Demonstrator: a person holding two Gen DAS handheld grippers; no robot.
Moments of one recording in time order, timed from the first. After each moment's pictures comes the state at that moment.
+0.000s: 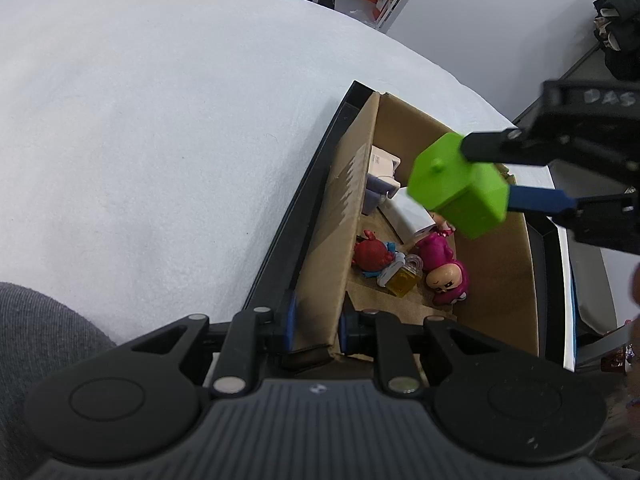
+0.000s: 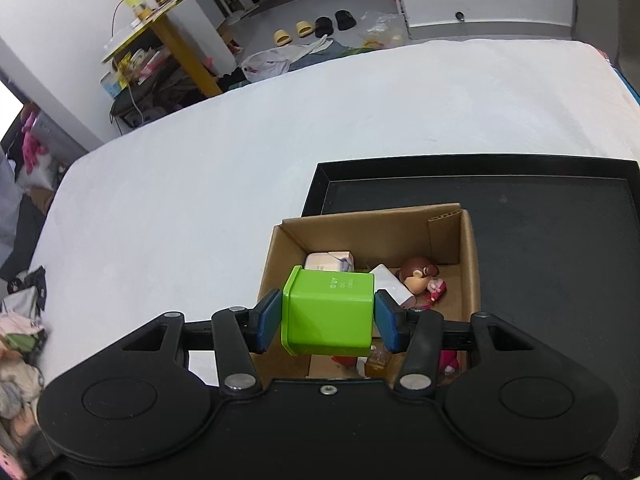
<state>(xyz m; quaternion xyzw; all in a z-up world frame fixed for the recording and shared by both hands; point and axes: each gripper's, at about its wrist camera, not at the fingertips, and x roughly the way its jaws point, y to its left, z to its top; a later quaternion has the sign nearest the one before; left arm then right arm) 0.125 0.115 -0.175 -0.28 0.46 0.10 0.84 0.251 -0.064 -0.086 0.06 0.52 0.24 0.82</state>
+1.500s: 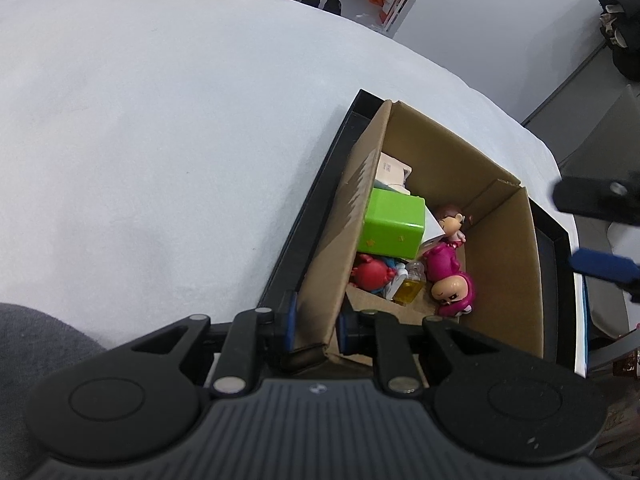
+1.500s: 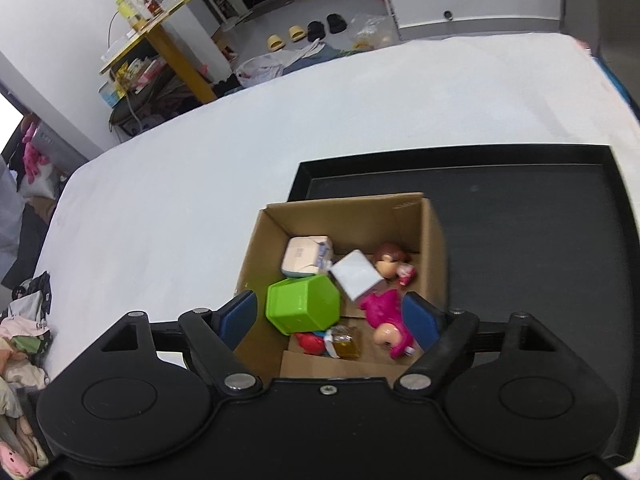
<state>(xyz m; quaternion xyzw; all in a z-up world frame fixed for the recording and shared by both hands) 0.131 0.114 -0.170 -0.26 0.46 0.12 0.84 0.230 -0.115 -0.061 0.08 0.52 0.23 0.82</state>
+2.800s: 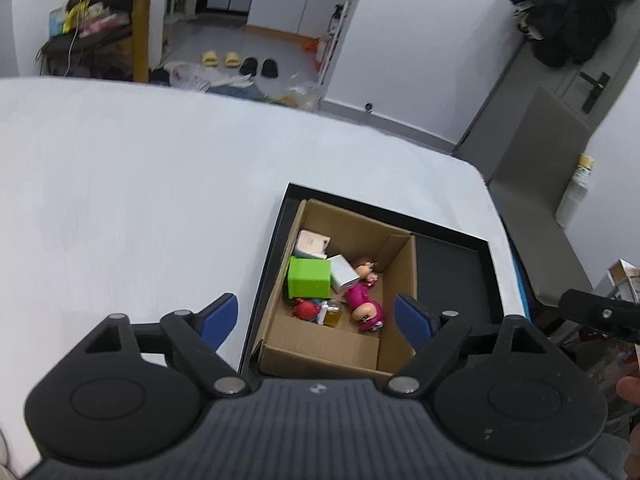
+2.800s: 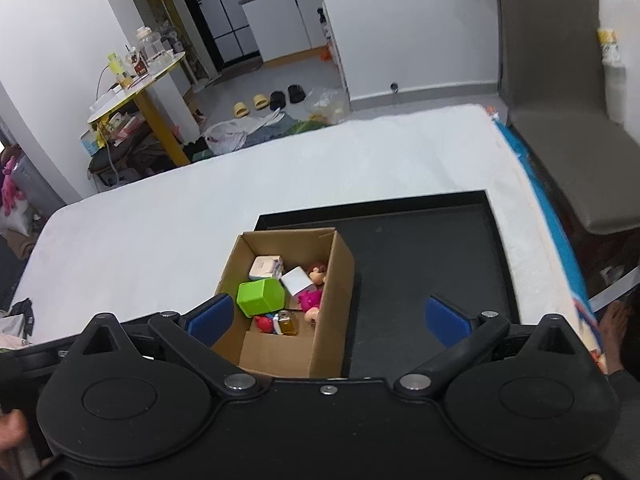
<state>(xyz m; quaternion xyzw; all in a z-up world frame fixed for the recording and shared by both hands) 0.069 0.091 -0.020 -0.17 0.39 0.06 0.90 0.140 -0.183 0.017 0.06 0.43 0.16 0.89</state>
